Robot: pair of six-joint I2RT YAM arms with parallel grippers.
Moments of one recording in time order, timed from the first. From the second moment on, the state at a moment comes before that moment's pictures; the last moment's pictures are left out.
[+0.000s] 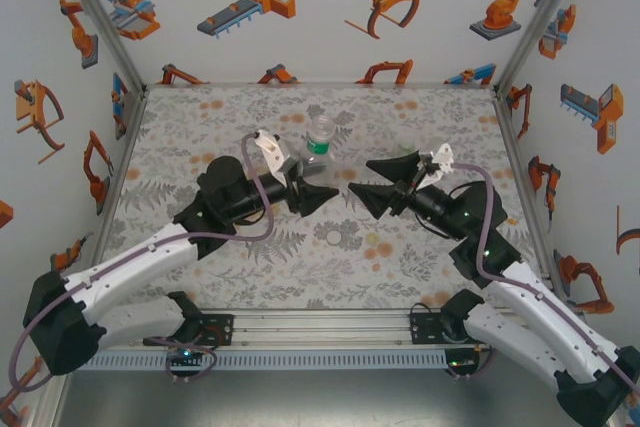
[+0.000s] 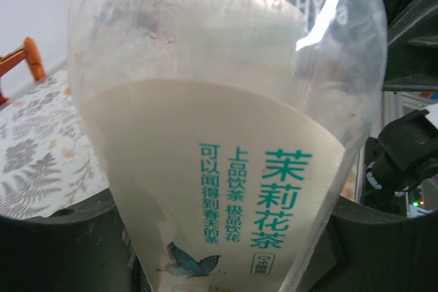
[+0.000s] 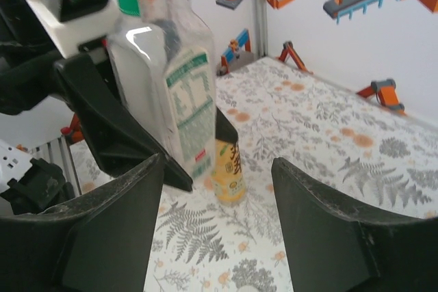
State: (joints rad) left arm -0.85 1.07 0.78 0.34 0.37 -0.05; right arm 0.67 0.70 0.68 0.21 -0.33 0.20
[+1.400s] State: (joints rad) left arm -0.83 0.86 0.72 0.11 0.28 0.03; right arm 0.82 1.20 0.80 -0.49 0.17 0.50
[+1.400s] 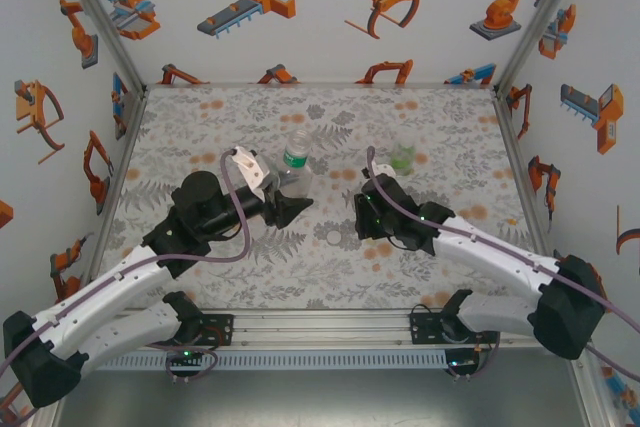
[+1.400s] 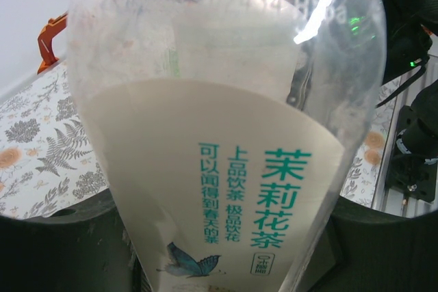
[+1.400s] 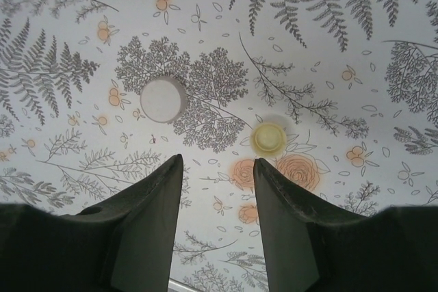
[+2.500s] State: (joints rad) left arm -0.83 0.74 0.70 0.06 0.20 0.05; right arm 0.94 1.77 1.18 -0.63 0.15 0.59
